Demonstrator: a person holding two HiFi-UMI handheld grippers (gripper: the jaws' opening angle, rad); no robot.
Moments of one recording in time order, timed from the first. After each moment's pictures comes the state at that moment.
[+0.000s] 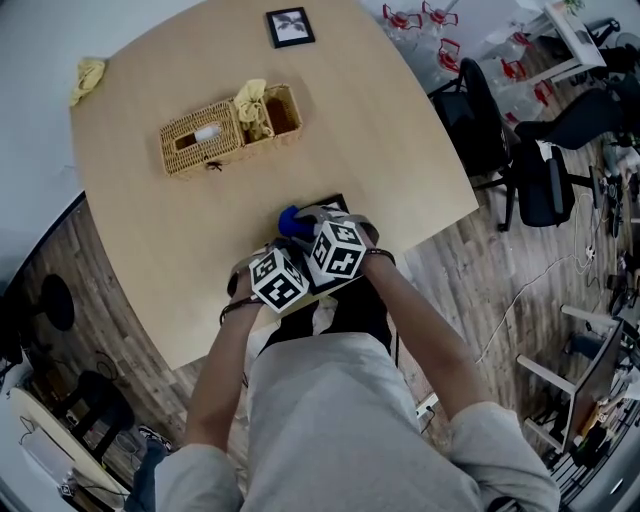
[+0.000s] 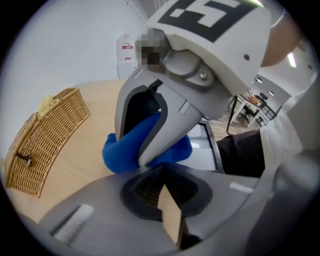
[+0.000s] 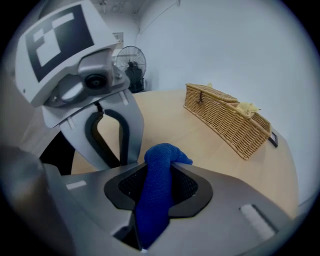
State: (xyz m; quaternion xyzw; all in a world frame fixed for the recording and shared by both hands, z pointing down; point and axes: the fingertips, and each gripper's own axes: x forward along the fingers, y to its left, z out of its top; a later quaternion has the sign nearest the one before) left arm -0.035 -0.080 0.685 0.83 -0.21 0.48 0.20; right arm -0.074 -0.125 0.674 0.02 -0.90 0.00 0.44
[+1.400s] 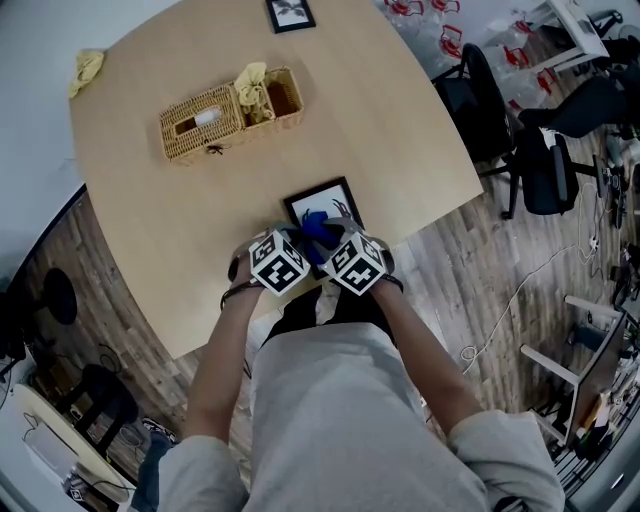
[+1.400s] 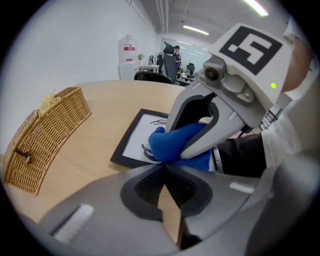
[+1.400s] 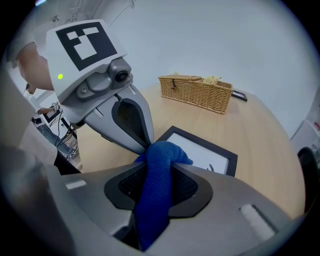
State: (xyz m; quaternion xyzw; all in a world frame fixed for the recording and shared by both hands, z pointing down) left arm -0.035 -0.081 0.684 0.84 -0.21 0.46 0.21; right arm -0.022 -0.084 0.679 0.18 -0.87 0.15 0.44
